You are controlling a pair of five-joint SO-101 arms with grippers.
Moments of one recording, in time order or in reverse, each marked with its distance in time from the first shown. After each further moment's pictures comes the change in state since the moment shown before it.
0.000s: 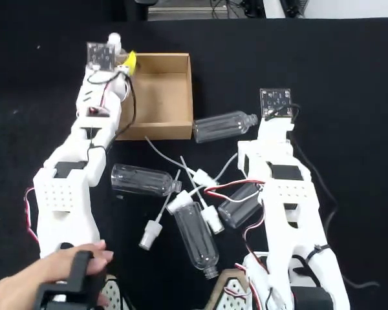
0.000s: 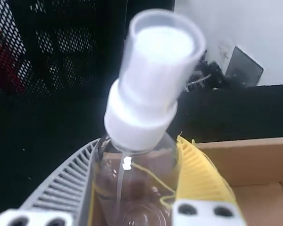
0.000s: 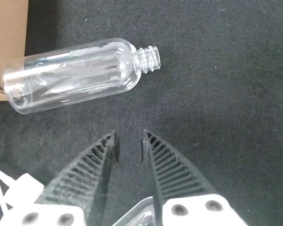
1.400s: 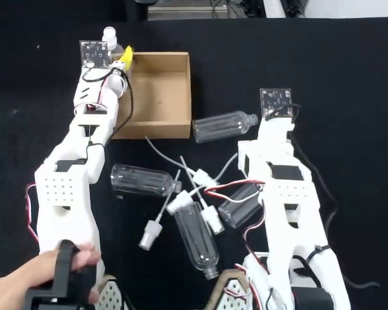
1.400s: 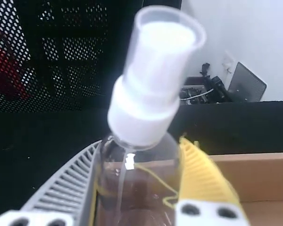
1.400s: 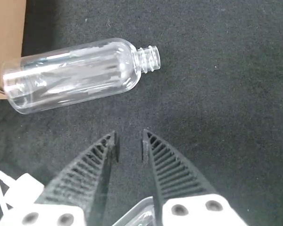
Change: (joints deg) left arm -1.2 5.6 -5.5 -1.5 2.0; right arm 0.0 0.0 0.0 0.0 0.0
